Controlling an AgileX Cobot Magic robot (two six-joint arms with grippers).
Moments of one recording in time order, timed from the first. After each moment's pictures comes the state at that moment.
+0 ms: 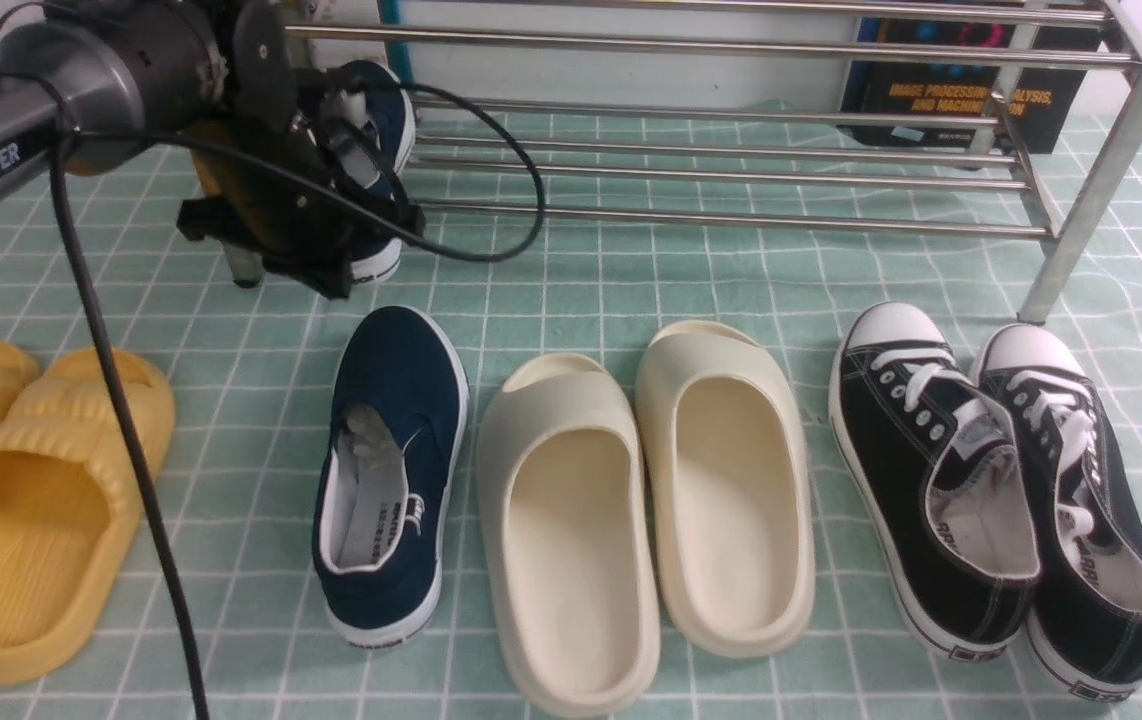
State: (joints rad) right arm -0.04 -0.01 0.02 -0.02 0.38 0.07; left arm -0.19 2.00 -1.72 0.02 0.89 -0.16
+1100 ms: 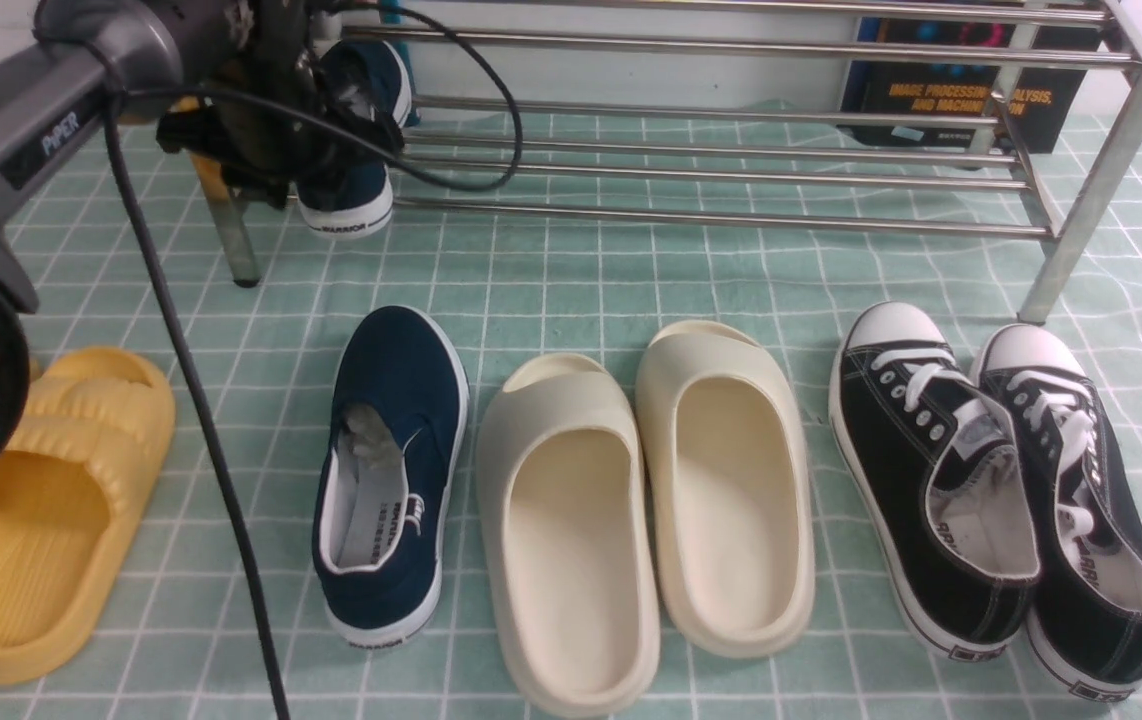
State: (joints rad) right arm -0.04 -0.01 0.02 -0.02 0.38 0.07; left arm -0.20 2.11 -2.06 0.22 1.04 -0.29
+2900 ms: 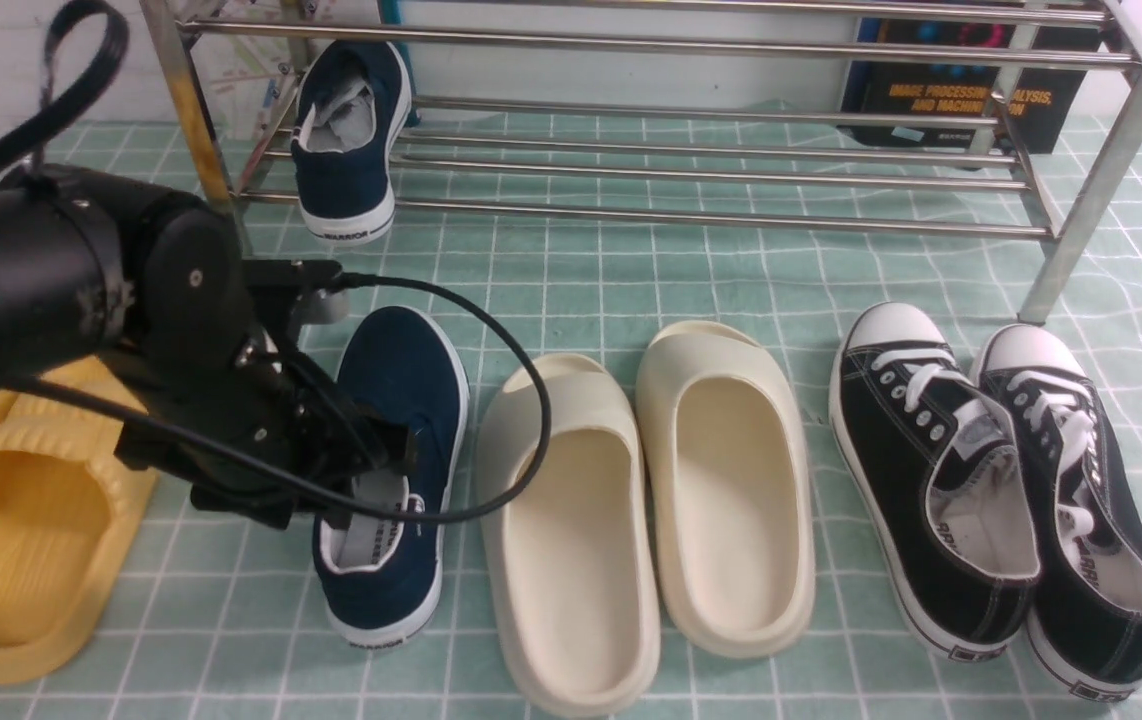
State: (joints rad) right arm -0.04 -0.01 0.02 -0.02 0.38 0.07; left arm -0.34 1.58 -1.03 0.00 0.80 -0.30
